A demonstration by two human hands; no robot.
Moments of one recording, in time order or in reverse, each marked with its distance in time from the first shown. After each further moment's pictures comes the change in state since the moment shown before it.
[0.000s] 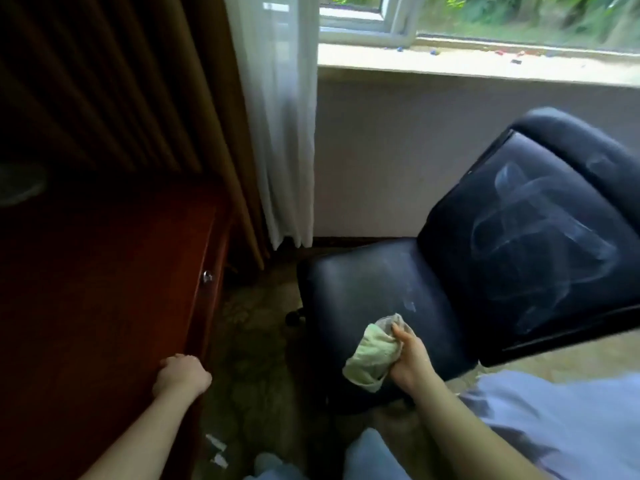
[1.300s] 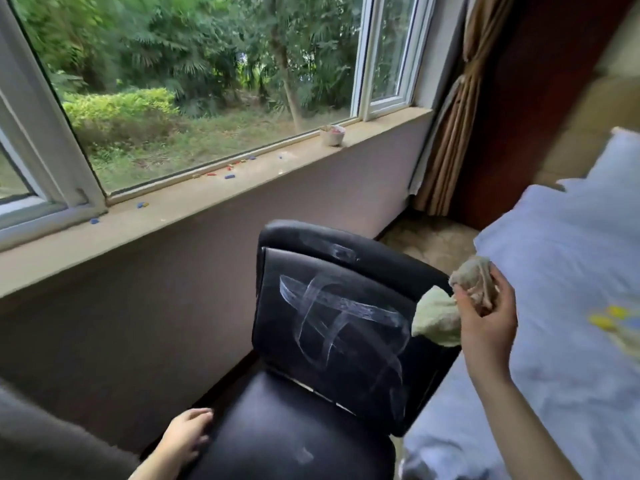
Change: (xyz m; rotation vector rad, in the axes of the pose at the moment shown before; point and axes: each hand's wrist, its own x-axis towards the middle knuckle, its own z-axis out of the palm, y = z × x) left_hand 0.014 0.472 -0.150 -0.592 -0.319 0.671; right_hand -0.088 -0.349 -0.069 -0.187 1.111 -1.230
